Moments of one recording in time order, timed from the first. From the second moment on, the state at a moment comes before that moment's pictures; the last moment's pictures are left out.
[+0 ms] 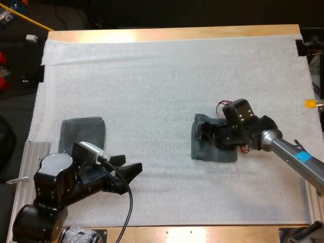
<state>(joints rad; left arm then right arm) -0.22 0.52 -0.71 0.92 0.65 -2.04 0.49 1.57 -0.87 0.47 -0.34 -1.13</state>
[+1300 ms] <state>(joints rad) -0.22 0.52 -0.71 0.92 0.65 -2.02 0.55 0.98 -0.87 0.90 -0.13 -1.29</state>
